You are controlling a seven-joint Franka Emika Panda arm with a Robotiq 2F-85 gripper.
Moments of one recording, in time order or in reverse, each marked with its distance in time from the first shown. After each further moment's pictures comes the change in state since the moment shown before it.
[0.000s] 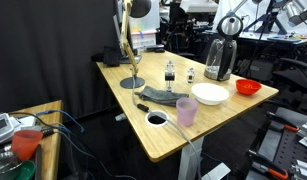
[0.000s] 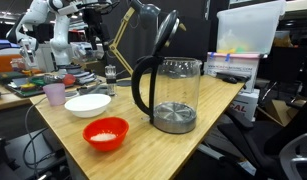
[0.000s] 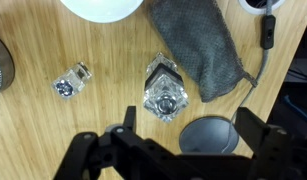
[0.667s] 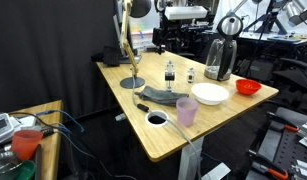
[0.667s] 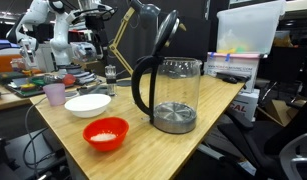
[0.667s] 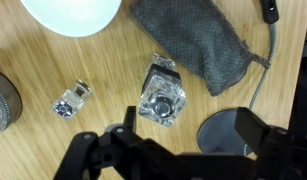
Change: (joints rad) arm 0.027 0.102 -0.004 0.093 -0.046 -0.036 0.262
